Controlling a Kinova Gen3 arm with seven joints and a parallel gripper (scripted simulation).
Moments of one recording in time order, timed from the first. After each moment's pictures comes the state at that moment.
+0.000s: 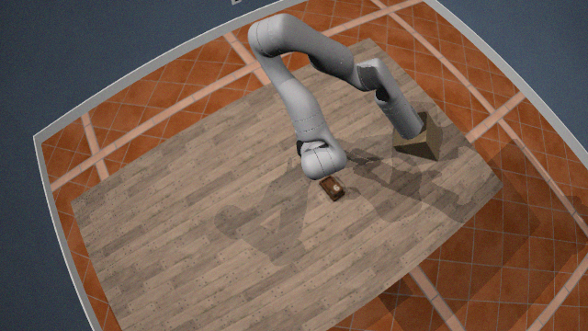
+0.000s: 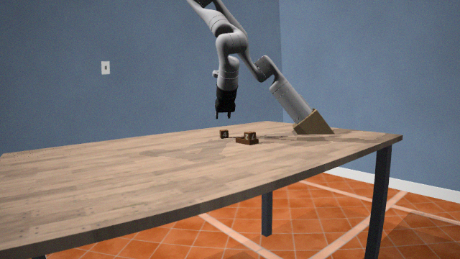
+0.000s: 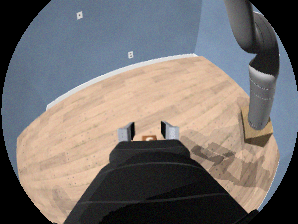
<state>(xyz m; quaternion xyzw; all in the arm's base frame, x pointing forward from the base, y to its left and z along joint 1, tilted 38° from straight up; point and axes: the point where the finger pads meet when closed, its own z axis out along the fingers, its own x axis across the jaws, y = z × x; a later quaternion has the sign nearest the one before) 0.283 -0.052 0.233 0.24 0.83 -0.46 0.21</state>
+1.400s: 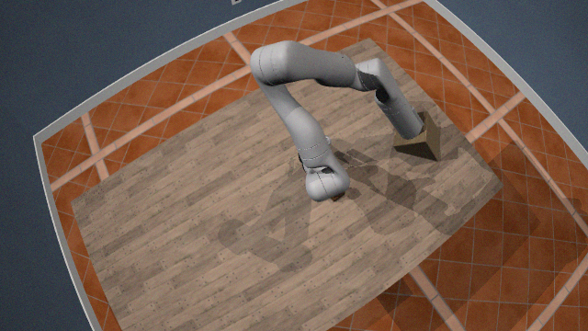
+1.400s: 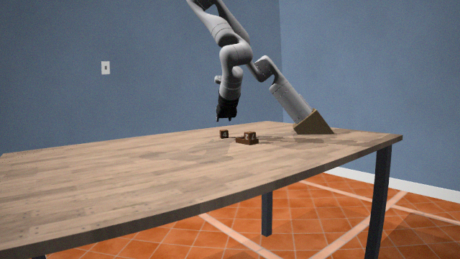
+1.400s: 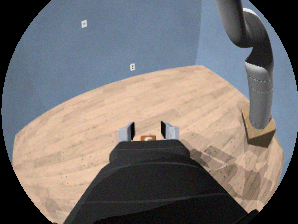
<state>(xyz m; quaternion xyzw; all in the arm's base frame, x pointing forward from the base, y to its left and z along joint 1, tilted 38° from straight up) 0.289 -0.052 0.221 0.24 0.80 -0.52 0.20</state>
